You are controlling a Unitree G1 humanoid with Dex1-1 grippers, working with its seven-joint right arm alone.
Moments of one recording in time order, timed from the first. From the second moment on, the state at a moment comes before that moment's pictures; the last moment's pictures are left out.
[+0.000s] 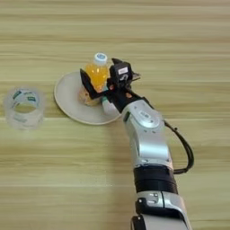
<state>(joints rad) -0.32 -0.31 -0.18 0.32 0.14 -0.06 0.47</state>
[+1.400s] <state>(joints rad) -0.48 -0.30 -0.14 0.62 0.14 -0.13 0.50</state>
